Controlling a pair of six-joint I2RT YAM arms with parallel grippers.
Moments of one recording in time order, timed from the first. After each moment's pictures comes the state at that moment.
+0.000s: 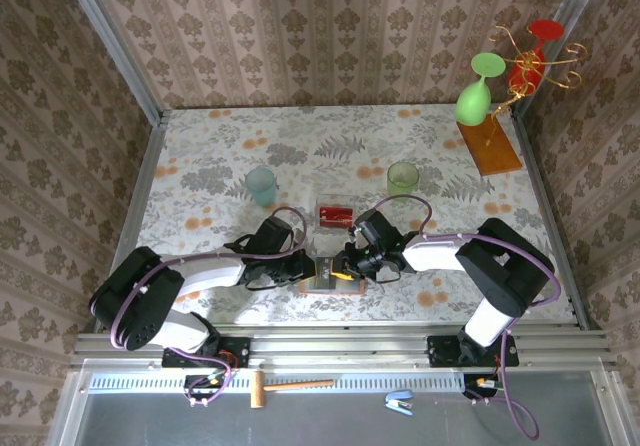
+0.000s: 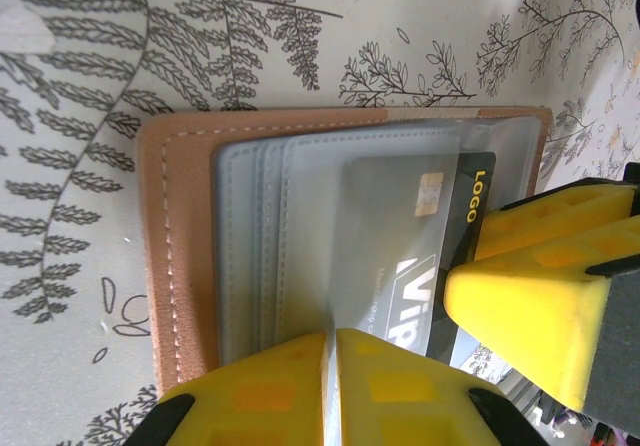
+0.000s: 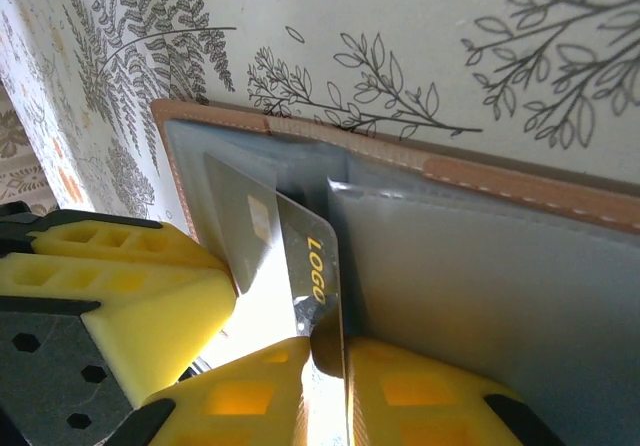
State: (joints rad) left arm -0.75 1.41 0.49 -0.03 0.47 -0.90; right arm 0.70 1.66 0.66 0.07 -0.53 1.03
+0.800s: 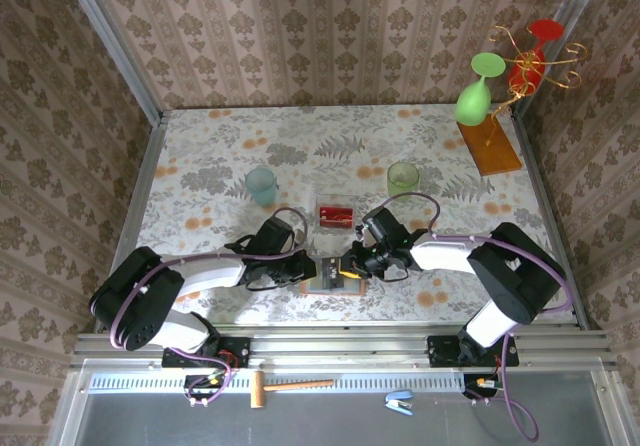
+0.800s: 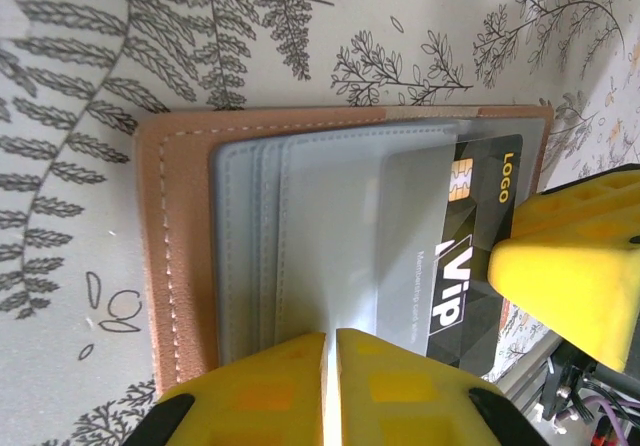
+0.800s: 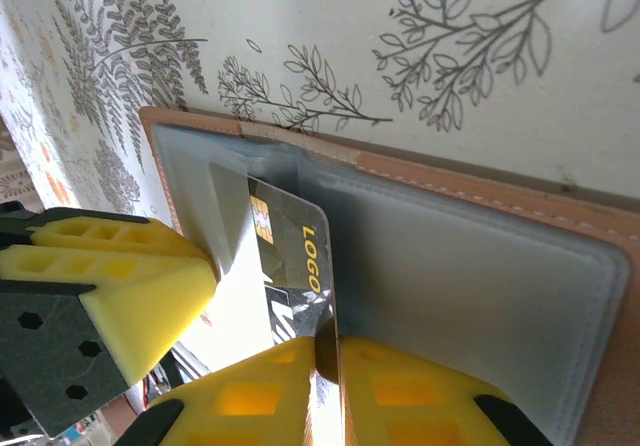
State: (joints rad) left arm -0.76 1.41 0.49 -0.03 0.47 -0.90; right arm 0.66 1.59 0.65 -0.03 -0.53 0.97
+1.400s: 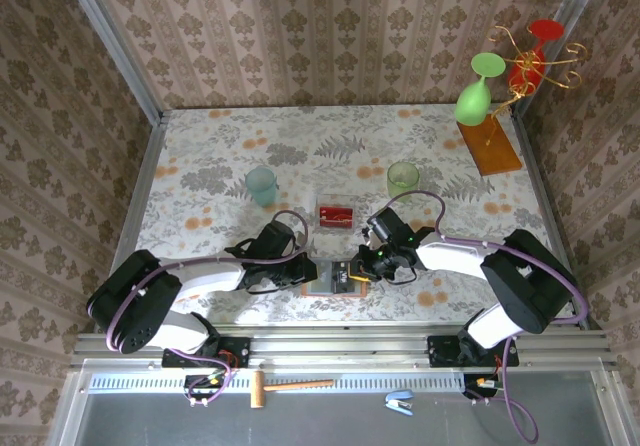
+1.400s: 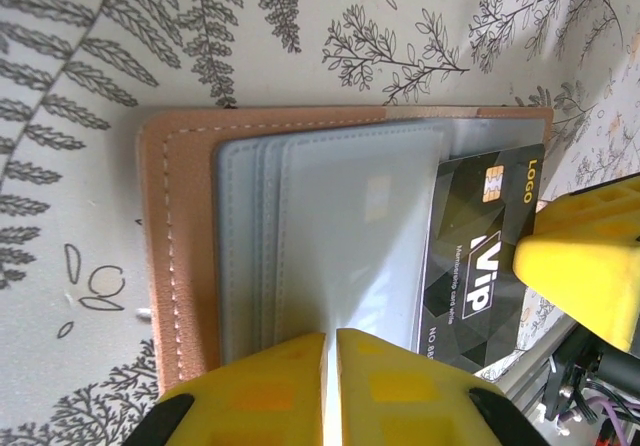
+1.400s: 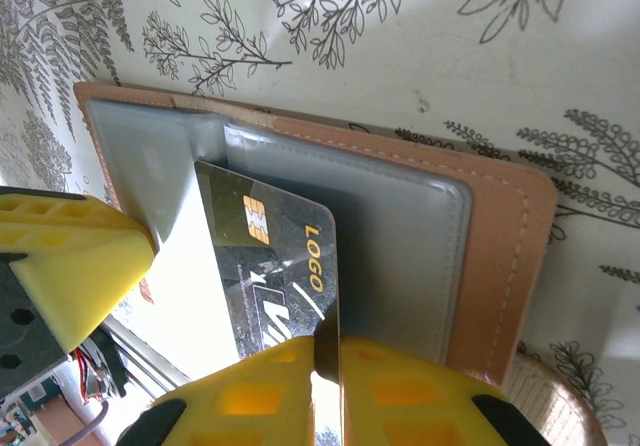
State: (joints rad) left arm -0.79 1.39 0.46 0.00 0.44 -0.93; right arm 0.65 1.52 0.65 -0.22 -0.47 0.86
